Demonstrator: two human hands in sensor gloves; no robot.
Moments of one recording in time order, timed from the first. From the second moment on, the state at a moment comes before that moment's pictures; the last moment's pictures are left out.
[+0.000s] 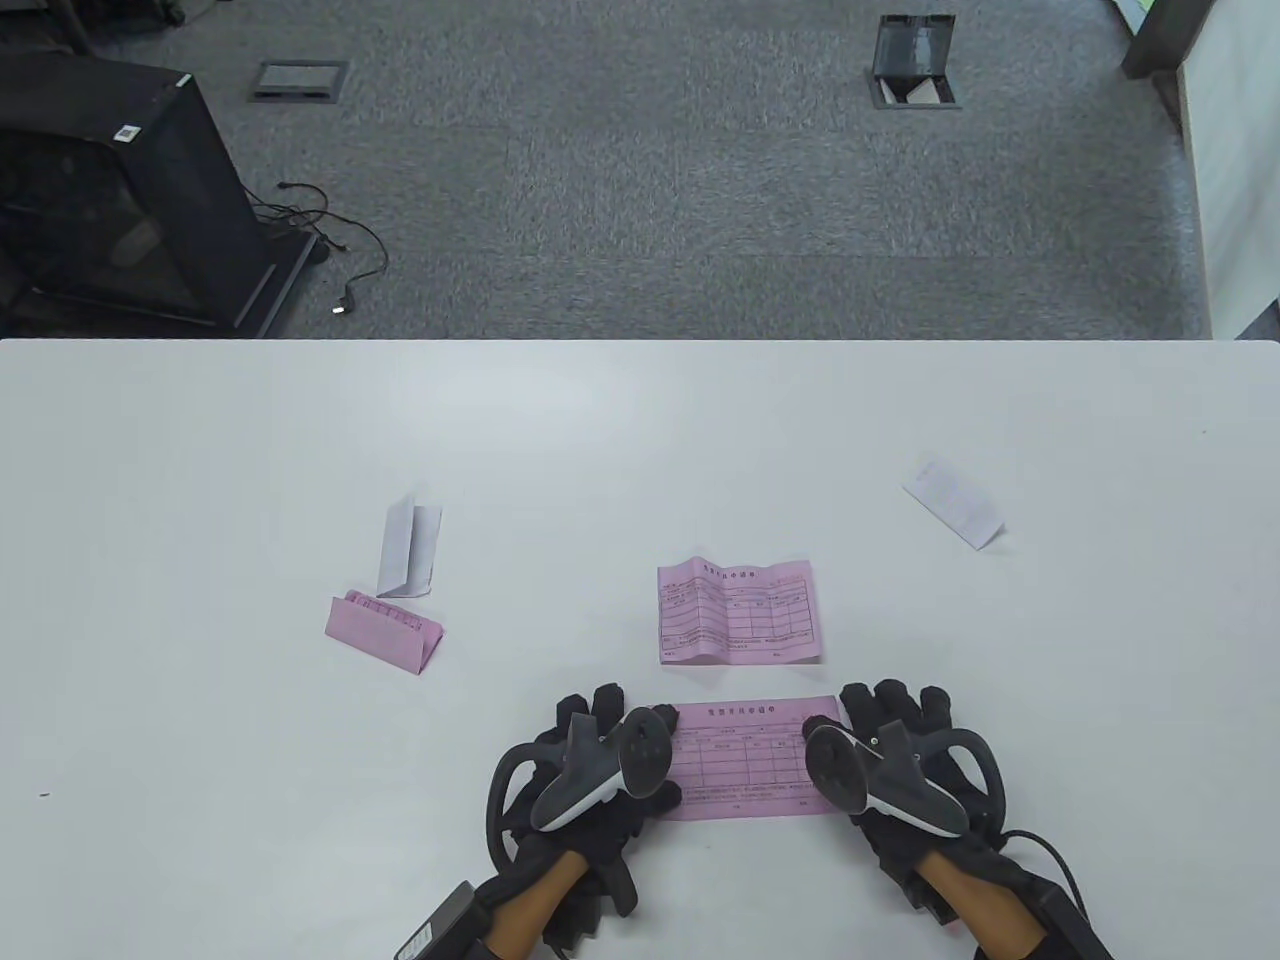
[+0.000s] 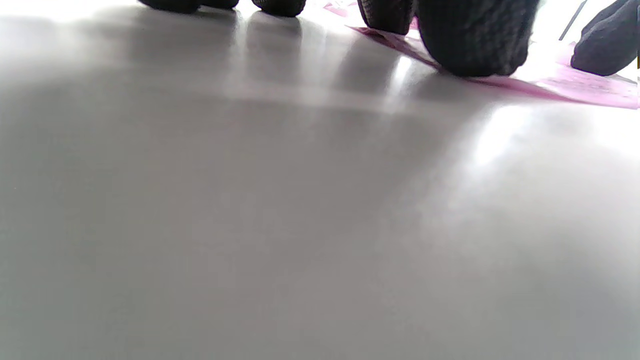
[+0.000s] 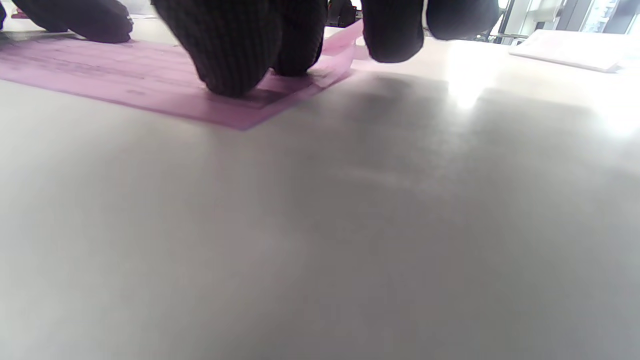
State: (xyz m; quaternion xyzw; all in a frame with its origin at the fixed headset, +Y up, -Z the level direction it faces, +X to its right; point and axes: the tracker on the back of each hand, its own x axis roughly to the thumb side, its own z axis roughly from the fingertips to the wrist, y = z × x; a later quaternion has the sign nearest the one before) left_hand -0.063 -0.777 -0.210 -0.21 -0.09 0.04 0.97; right_hand 0.185 -0.767 -0.211 -0.12 -0.08 -0.99 0.07
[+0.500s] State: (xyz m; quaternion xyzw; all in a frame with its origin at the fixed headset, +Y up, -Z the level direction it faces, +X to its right) left_hand -0.064 -0.778 -0.210 -0.21 -0.09 0.05 0.97; right_hand 0.196 -0.770 -0.214 -0.09 -0.11 -0.99 -0.02
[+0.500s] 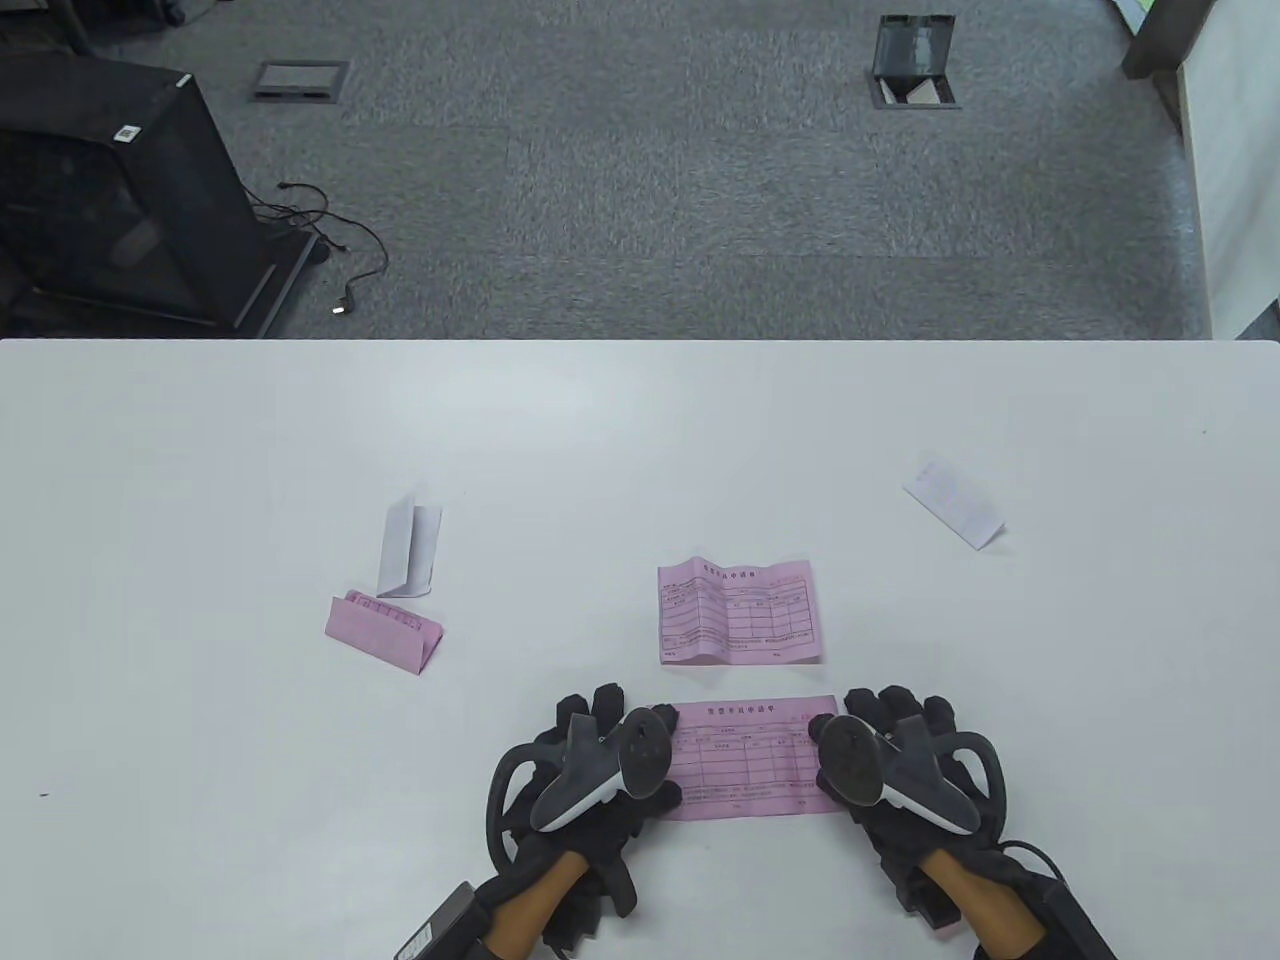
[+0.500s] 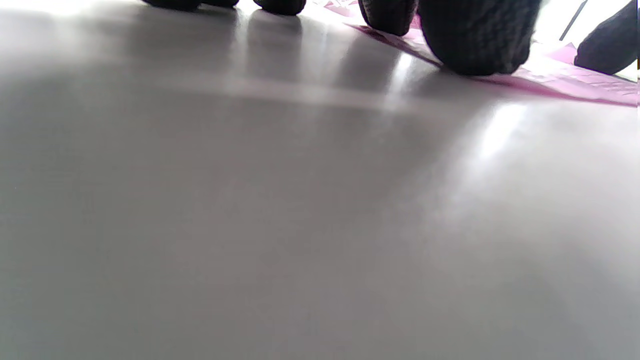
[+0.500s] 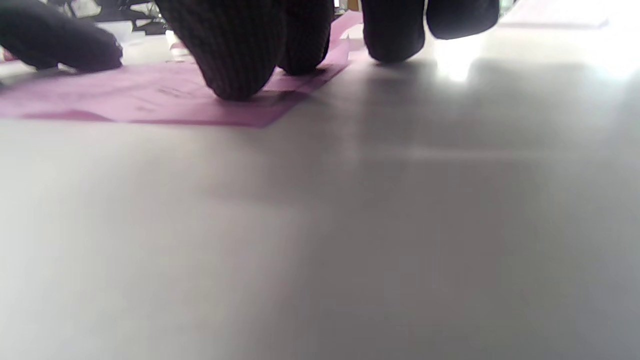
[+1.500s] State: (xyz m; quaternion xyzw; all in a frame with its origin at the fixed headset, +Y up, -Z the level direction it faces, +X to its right) left_hand -0.058 -0.779 -0.211 -0.21 -0.09 0.04 0.97; right_hand 0.192 -0.776 -0.220 -0.03 -0.10 -0.99 -0.02
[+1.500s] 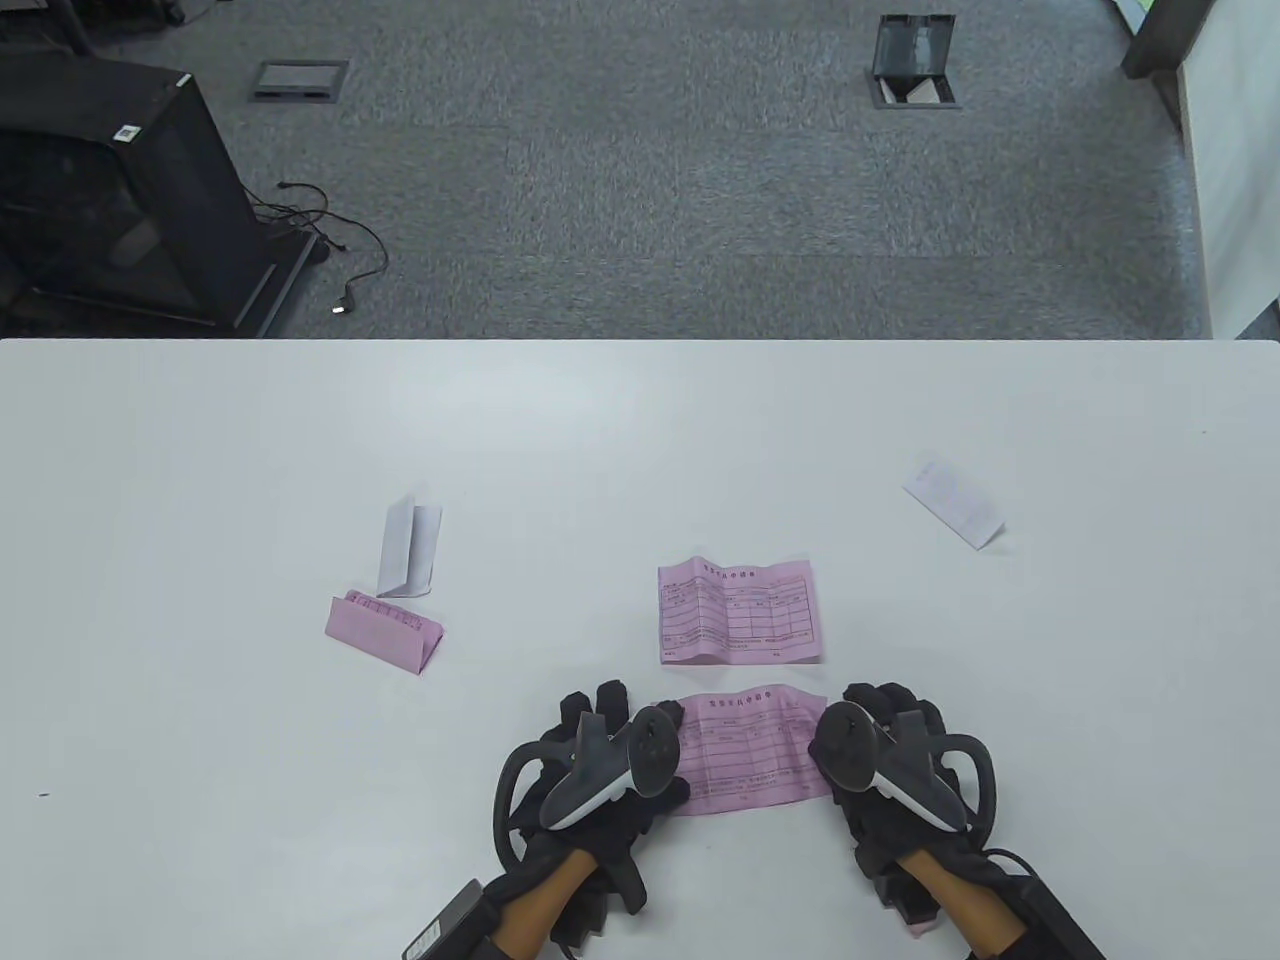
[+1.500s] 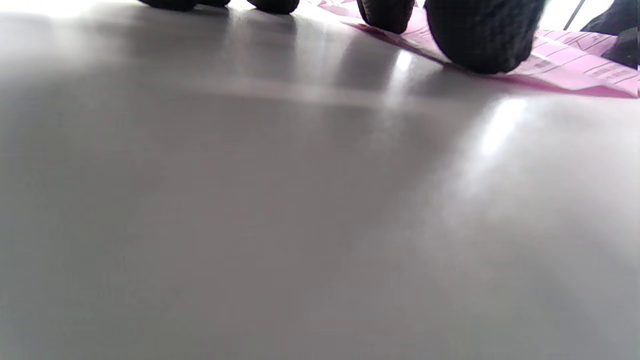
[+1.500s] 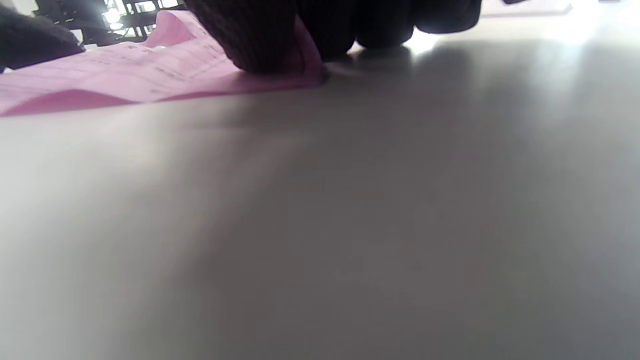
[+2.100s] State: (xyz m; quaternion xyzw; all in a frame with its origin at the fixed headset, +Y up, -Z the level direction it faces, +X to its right) left_hand -0.098 -0.762 -0.216 -0.17 -0.05 0.34 0.92; right_hand 0.209 -0.732 -0.215 -0.07 0.02 -0.92 -0.37
